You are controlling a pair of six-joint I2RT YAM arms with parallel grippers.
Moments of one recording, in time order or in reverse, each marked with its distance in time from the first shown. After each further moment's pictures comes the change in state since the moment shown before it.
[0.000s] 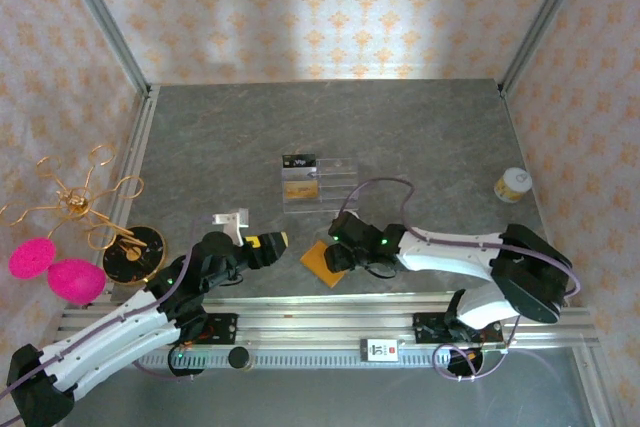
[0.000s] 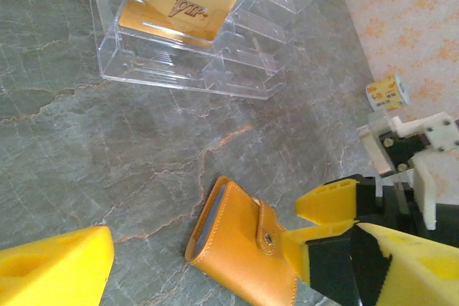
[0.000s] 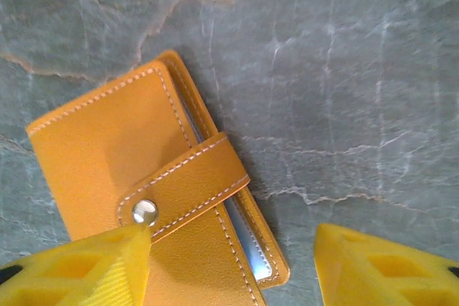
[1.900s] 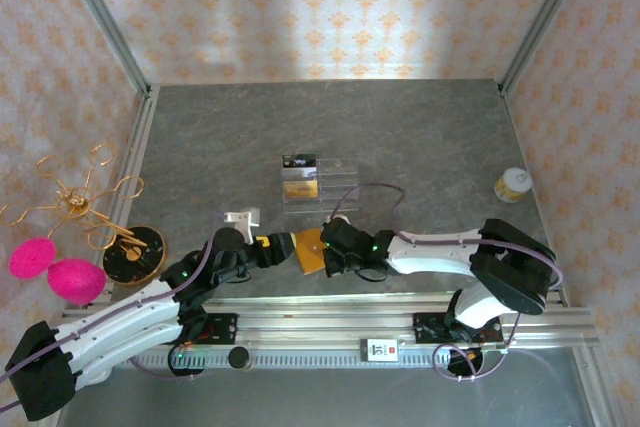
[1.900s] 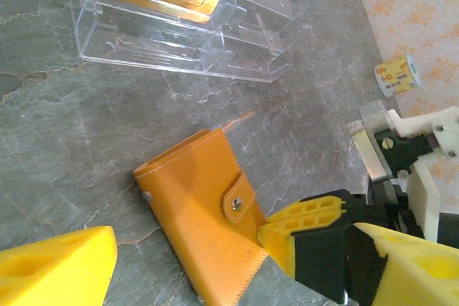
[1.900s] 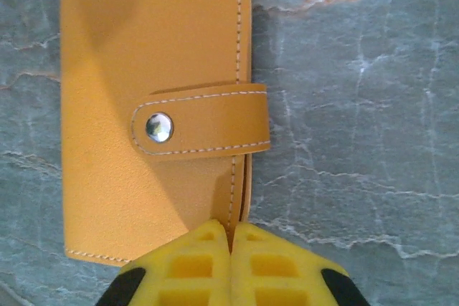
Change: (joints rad) left arm 0.000 0.172 -0.023 0.188 0.056 0.008; right arm 0.045 0.074 -0.018 0.180 -0.001 0.061
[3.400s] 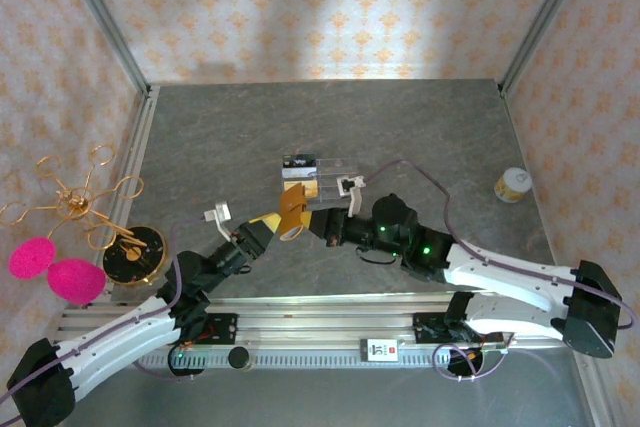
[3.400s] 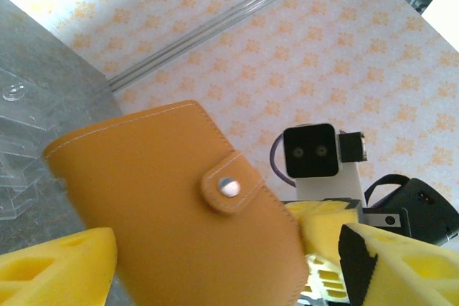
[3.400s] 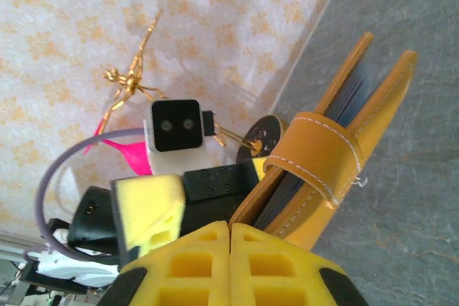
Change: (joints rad) left arm 0.012 -0.171 -0.207 0.761 0.053 -0.211; right arm -0.030 -0.462 -0.012 0.419 -0.198 0.218
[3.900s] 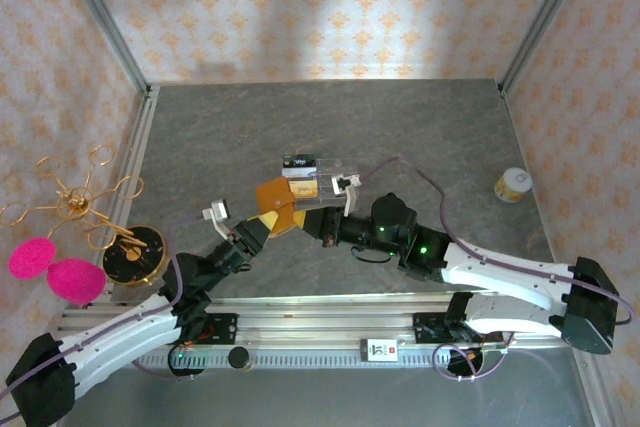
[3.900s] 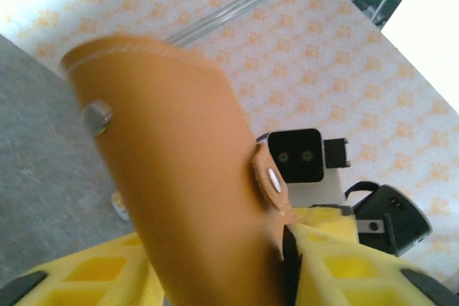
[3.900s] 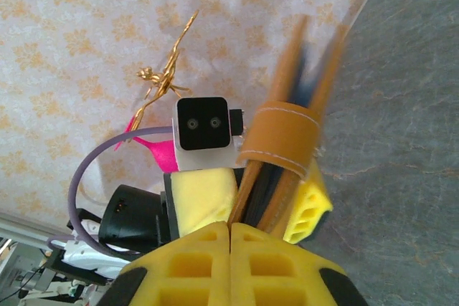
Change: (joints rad) left arm 0.000 0.049 0.000 0.146 0.022 -0.031; right arm 0.026 0.035 0.028 0.056 -0.020 0.000
